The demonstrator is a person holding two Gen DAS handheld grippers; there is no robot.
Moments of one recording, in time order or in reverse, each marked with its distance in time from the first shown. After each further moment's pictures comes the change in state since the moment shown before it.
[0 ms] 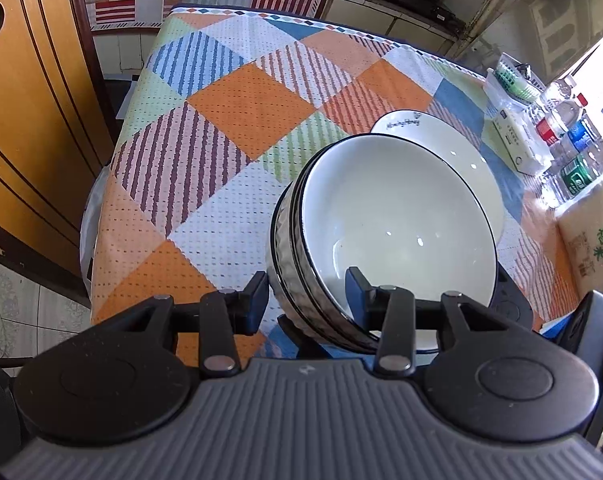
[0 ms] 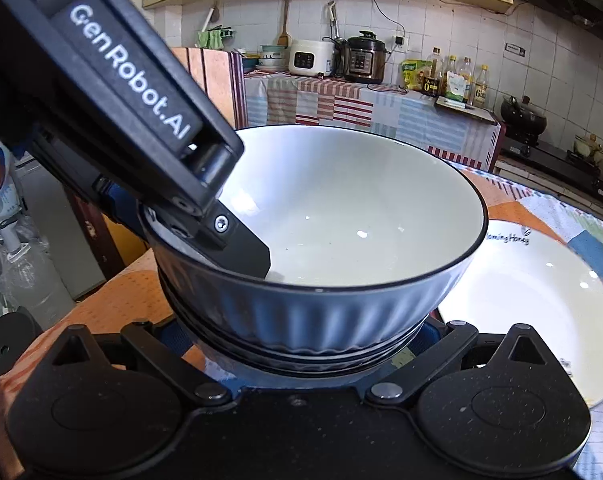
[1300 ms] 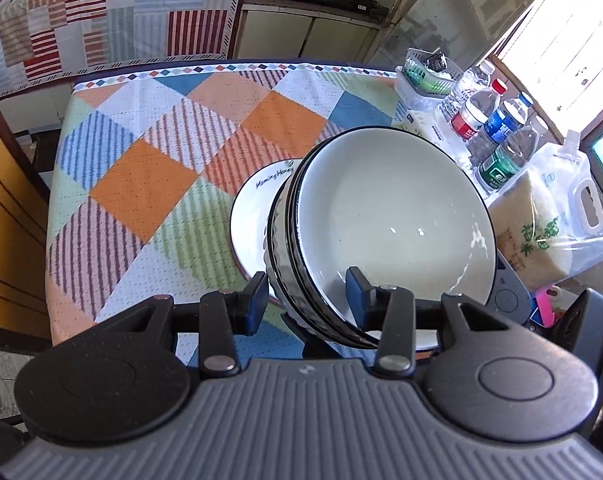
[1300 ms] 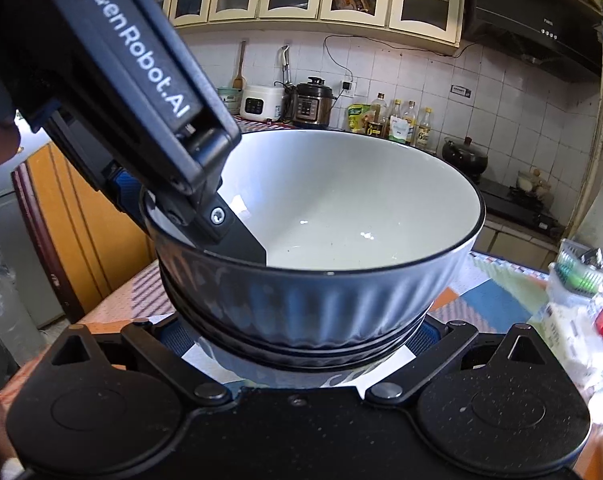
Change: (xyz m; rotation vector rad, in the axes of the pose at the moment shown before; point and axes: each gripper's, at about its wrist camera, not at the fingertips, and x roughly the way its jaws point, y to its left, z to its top) left arm -0.037 -0.118 0.078 0.180 0.032 -0.099; right arm -0.065 -0.070 0.037 0.004 -0.087 -0.147
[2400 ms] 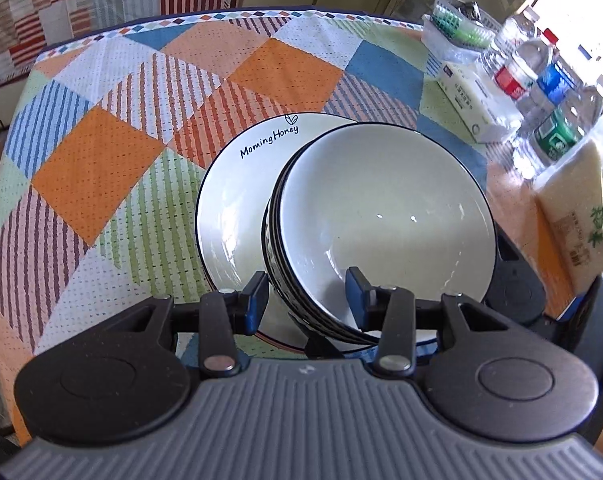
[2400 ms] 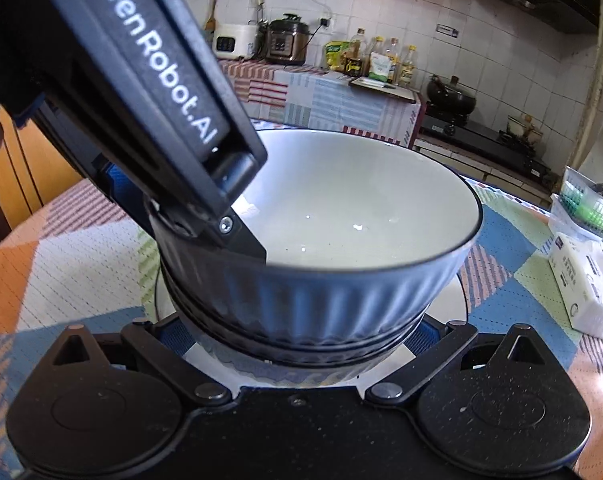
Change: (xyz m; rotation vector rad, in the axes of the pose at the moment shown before) left arm 0.135 -0.003 -0.001 0.034 0.073 0.061; right arm 0.076 -0.038 -0.061 0.002 0.163 -0.032
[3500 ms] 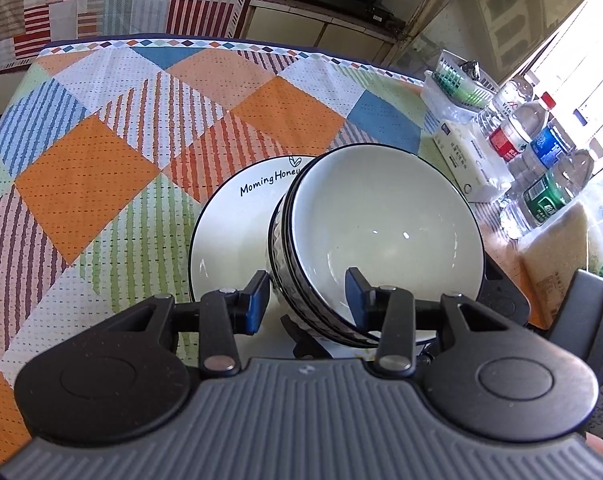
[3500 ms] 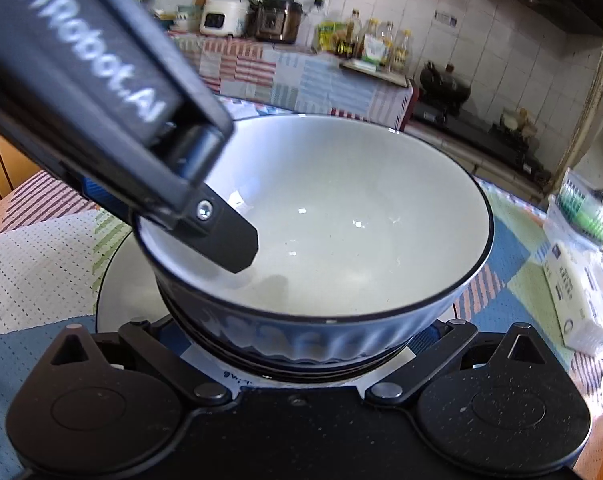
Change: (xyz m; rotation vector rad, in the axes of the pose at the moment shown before) left arm 0.008 0.022 0.003 -0.122 -0.148 -0.098; right arm 0.020 -0.010 0.022 0.000 0.082 -0.053
